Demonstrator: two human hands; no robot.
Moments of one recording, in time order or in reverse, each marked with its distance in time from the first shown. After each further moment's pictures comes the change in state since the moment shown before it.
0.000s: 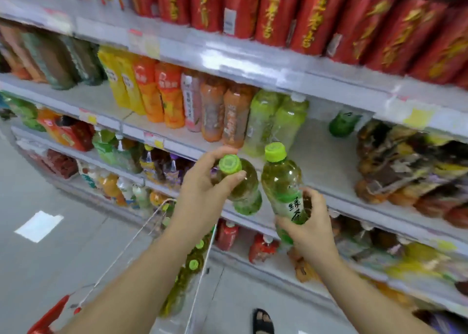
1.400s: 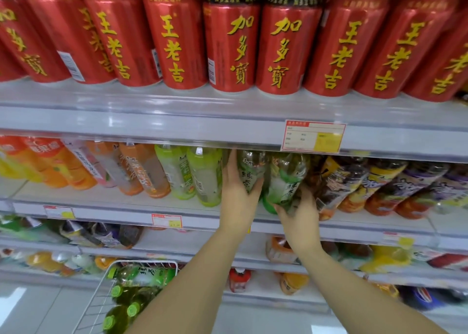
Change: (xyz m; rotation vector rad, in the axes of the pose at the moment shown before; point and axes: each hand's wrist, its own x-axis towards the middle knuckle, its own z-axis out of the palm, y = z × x) left_hand 0.123 -0.072 0.217 0.240 -0.110 0.055; right_hand 0.107 0.097 -0.078 -0.178 0.383 0.226
